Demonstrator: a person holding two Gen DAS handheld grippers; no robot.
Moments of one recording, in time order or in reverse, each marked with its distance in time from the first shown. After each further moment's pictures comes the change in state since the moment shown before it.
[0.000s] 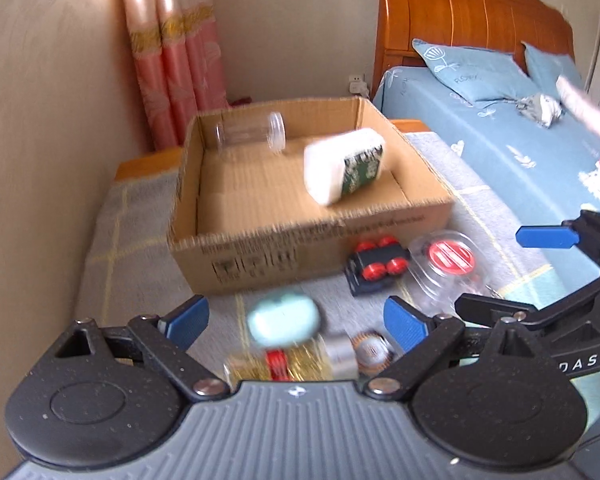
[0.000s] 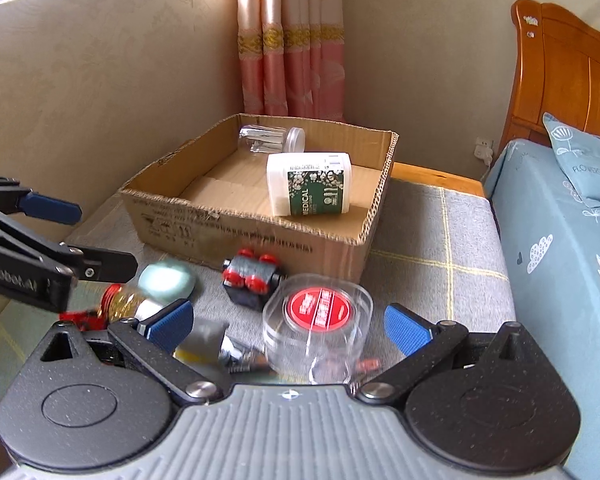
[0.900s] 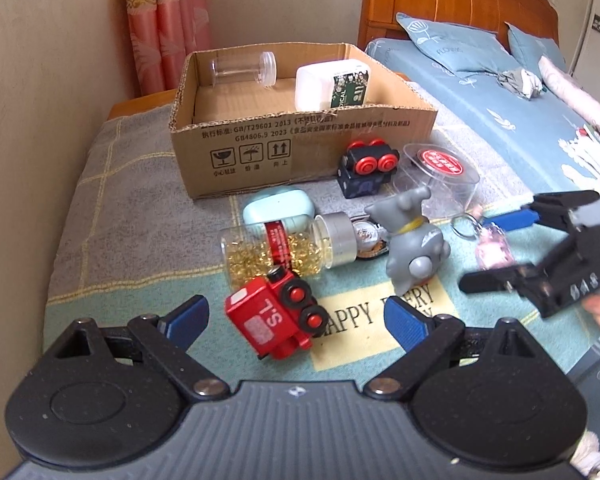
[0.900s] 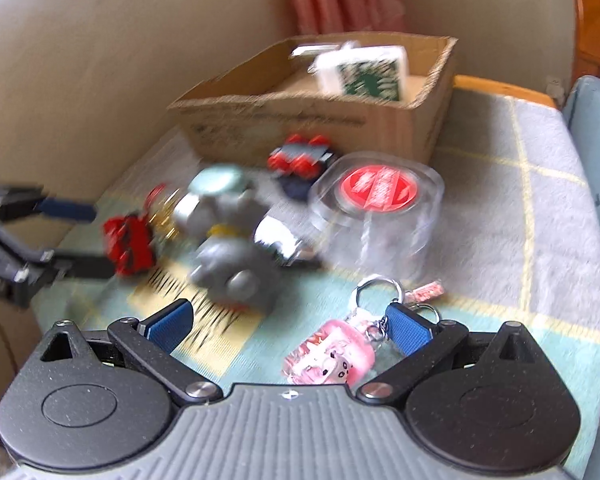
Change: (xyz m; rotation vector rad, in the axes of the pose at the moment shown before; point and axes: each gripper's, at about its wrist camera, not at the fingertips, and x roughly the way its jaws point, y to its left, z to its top) left arm -0.013 0.012 -0.073 0.027 0.051 -0.047; right arm 0.018 -0.012 -0.052 0.021 0.172 0.274
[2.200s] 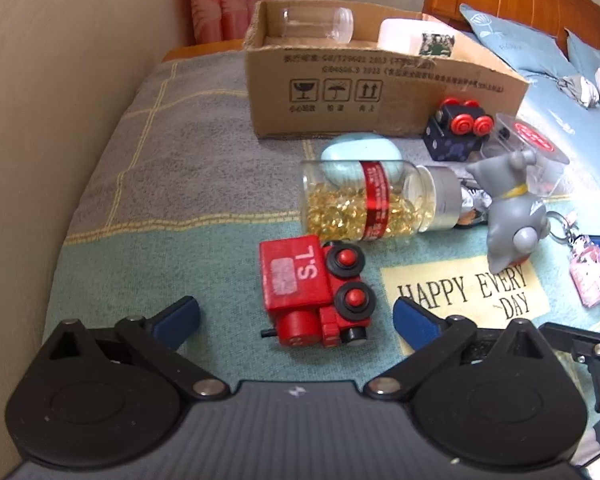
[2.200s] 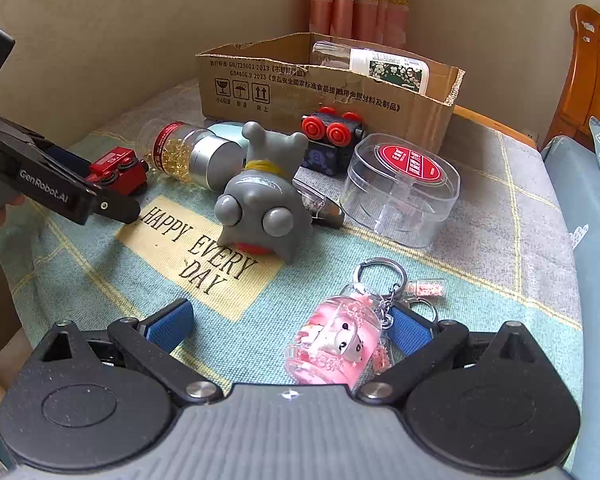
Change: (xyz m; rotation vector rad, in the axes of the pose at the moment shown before) left arm 0.043 0.028 -0.027 -0.127 0.042 0.115; right arm 0.009 0.044 -0.037 -0.168 -0.044 -0.212
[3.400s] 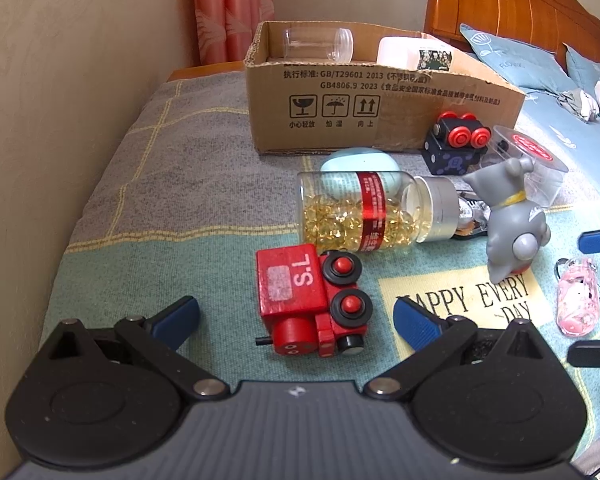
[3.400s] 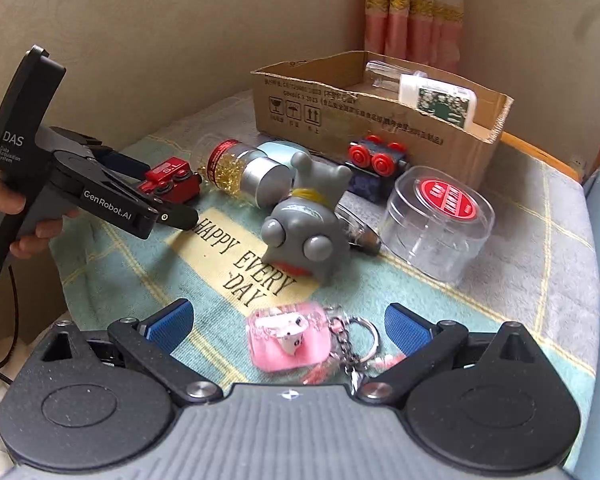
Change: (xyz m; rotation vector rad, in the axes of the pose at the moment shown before) left arm -0.002 0.000 -0.007 -0.002 -0.075 0.014; right arm -0.011 -0.008 0.012 -0.095 -0.017 0.168
